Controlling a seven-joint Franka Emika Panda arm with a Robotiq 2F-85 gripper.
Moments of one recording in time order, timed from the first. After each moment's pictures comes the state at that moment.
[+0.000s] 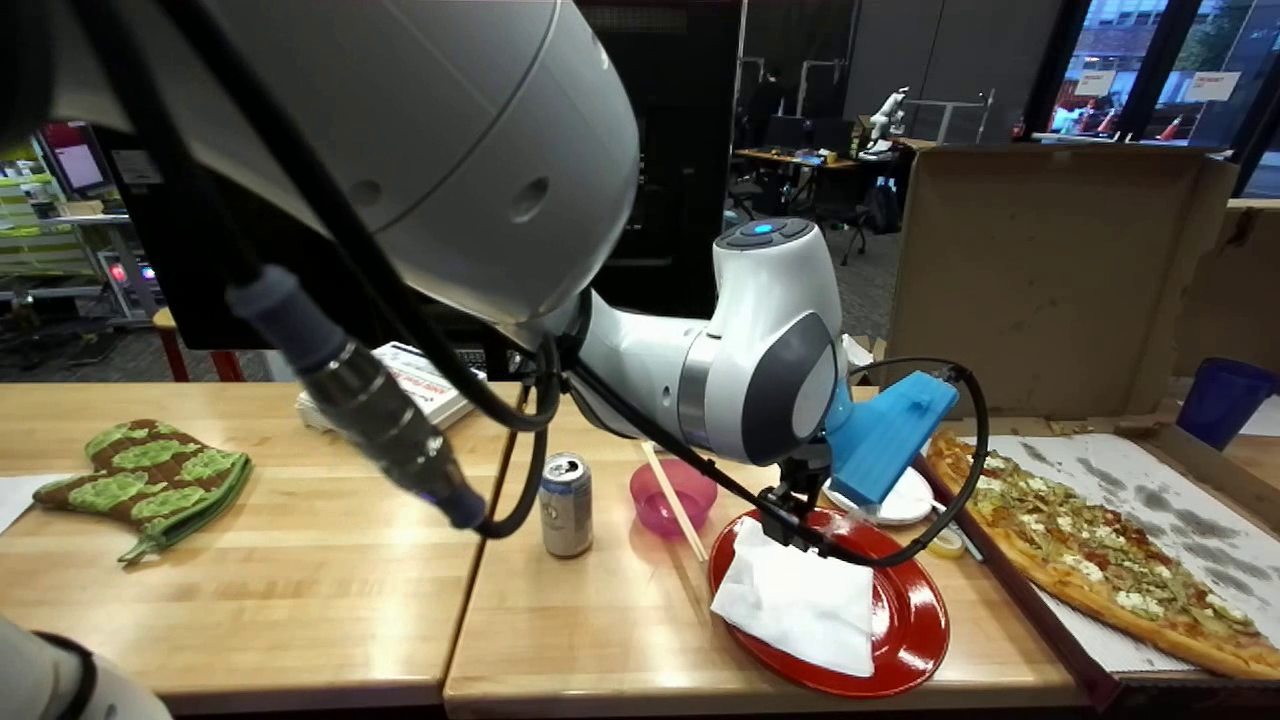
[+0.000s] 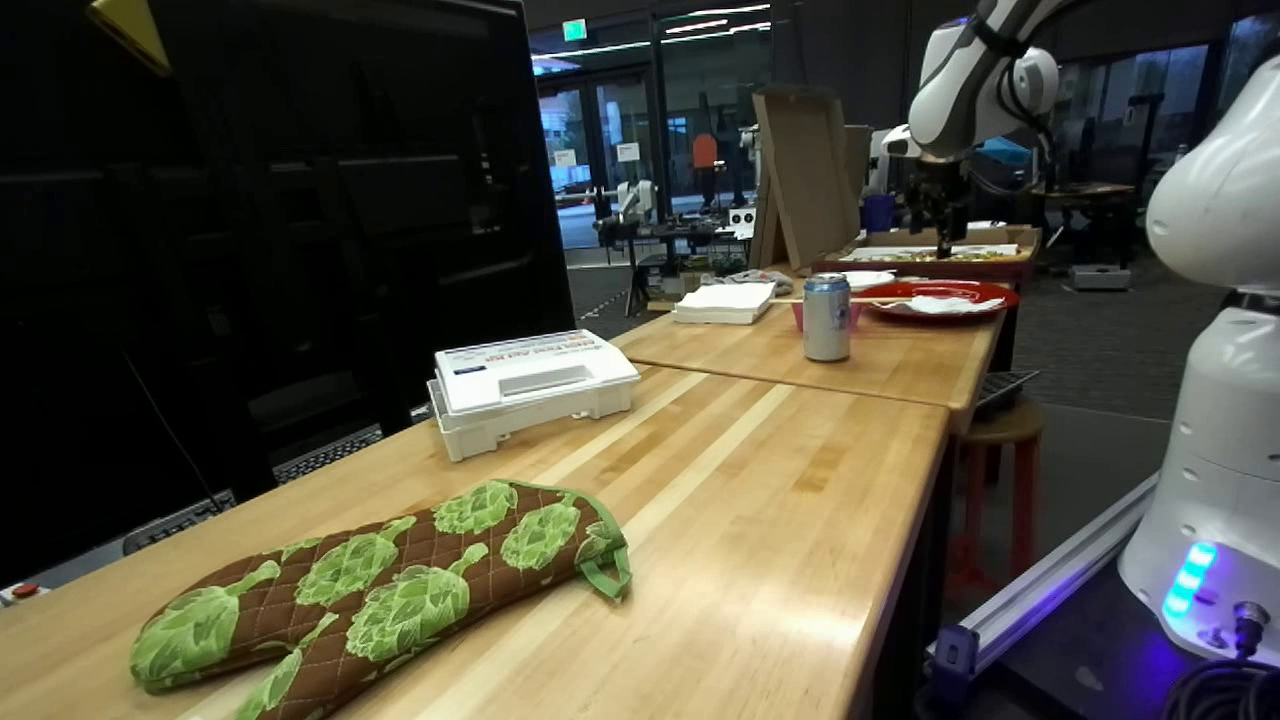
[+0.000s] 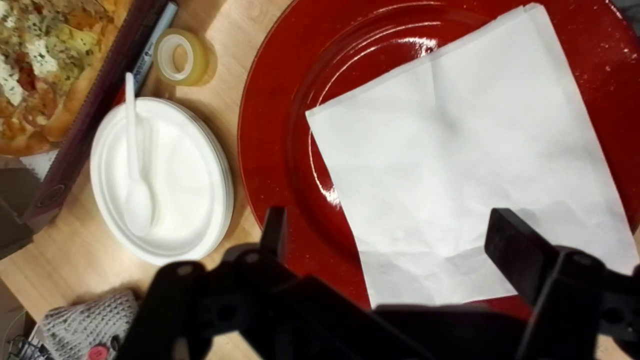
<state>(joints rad) -0.26 -0.13 -0.29 -2.44 -0.36 2.70 -1.35</state>
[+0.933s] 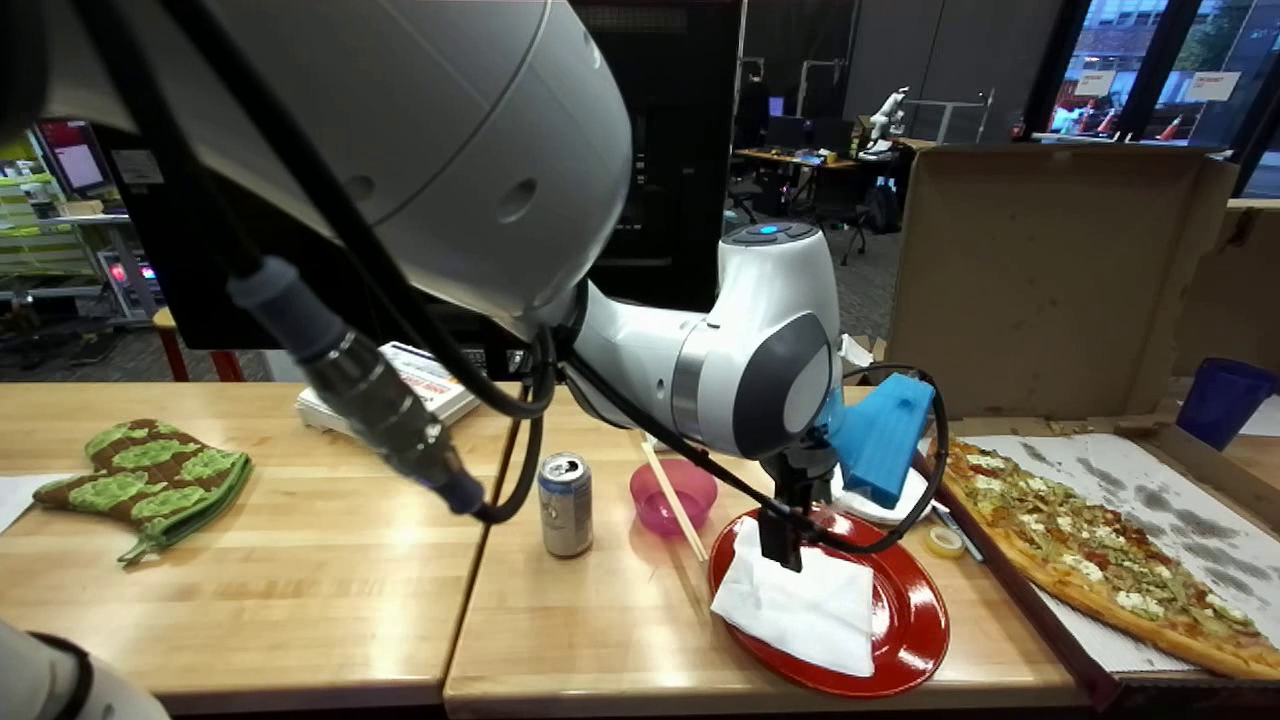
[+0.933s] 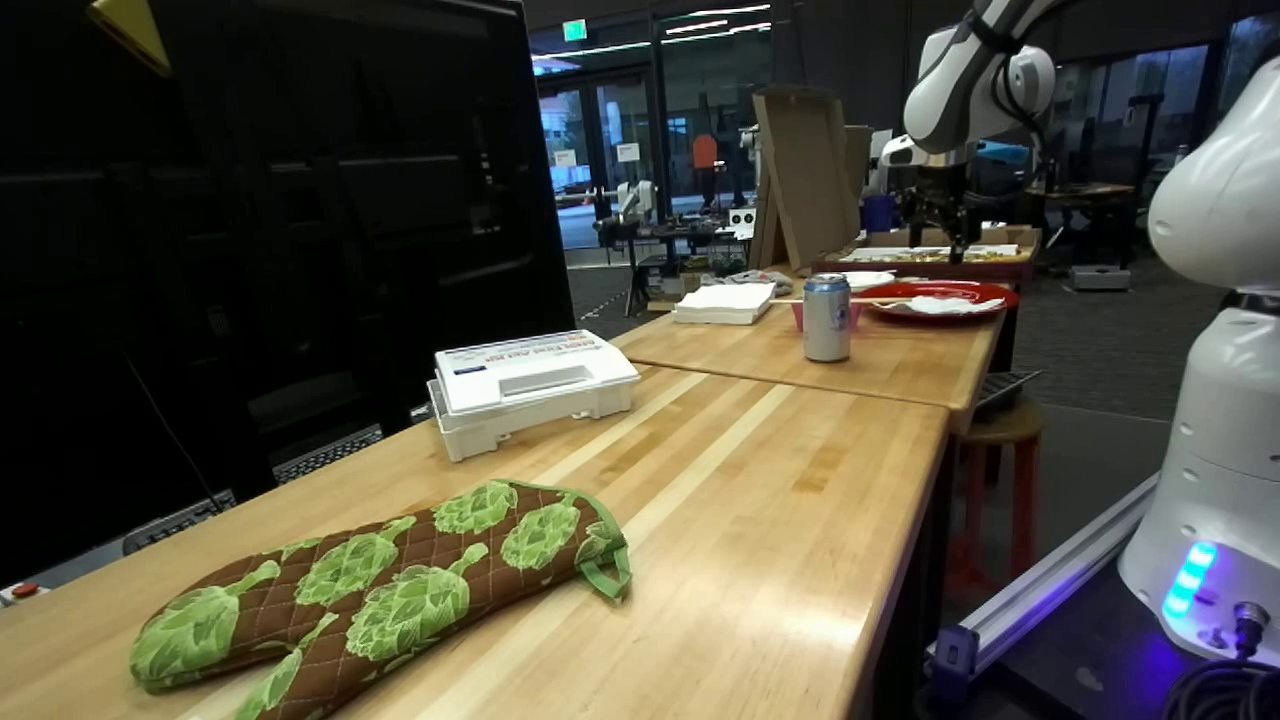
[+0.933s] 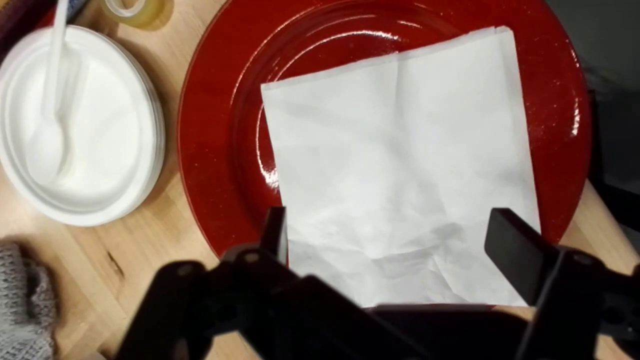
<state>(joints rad) -0.25 -0.14 -0.29 -2.44 -0.32 2.58 -1.61</state>
